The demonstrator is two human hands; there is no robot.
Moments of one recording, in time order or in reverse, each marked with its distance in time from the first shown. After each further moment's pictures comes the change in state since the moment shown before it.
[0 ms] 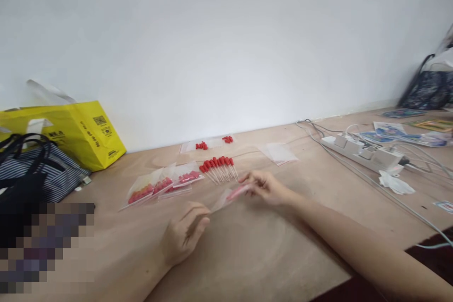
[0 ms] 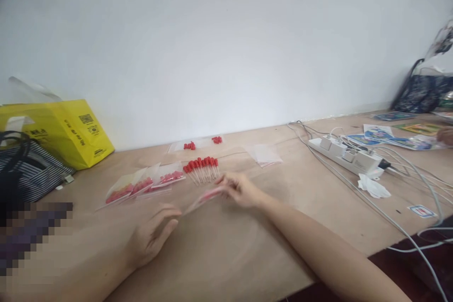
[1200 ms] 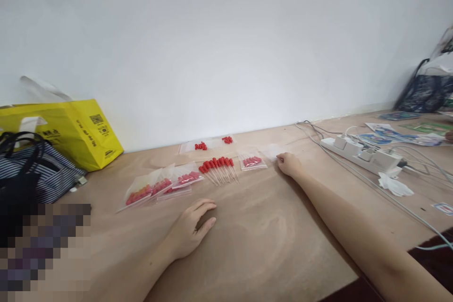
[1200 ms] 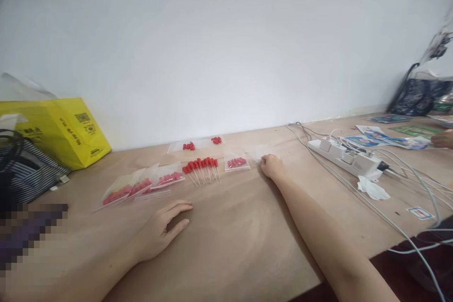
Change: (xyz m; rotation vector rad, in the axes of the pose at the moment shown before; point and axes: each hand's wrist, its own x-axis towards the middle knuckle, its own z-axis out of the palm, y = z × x) left_hand 0.007 -0.013 0.008 -0.018 -0.290 -0.164; right_hand -0.010 0.087 -0.096 -1.022 0.358 0.622
